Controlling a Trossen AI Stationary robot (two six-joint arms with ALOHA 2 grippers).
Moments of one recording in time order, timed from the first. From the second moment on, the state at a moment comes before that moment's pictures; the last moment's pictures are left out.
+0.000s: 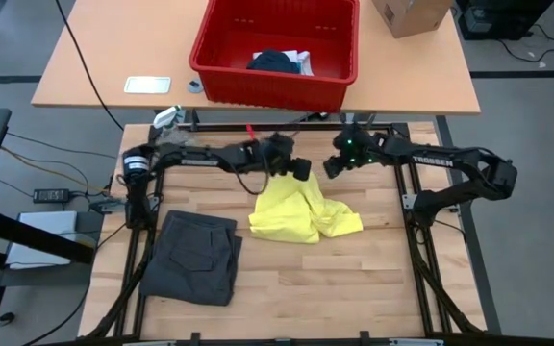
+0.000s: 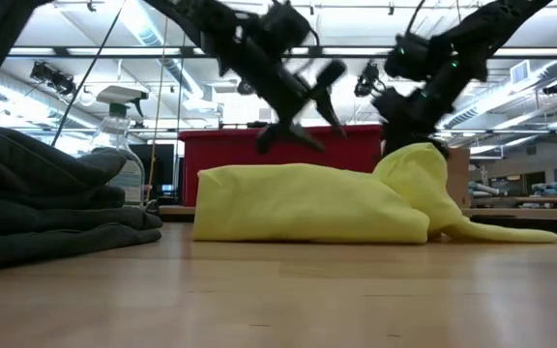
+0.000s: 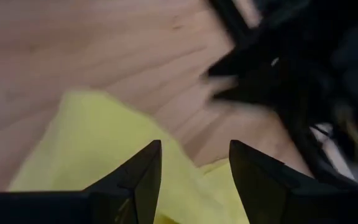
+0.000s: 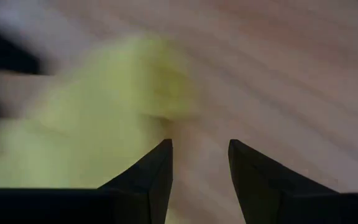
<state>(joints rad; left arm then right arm) 0.25 1.90 1.41 -0.13 -0.08 -0.86 -0.55 1.31 0.77 -0.38 -0.09 0.48</state>
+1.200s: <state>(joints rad) -0.02 1.73 1.33 -1.04 -0.05 -0.73 -0.49 1.43 0.73 -0.23 -0.46 0.27</state>
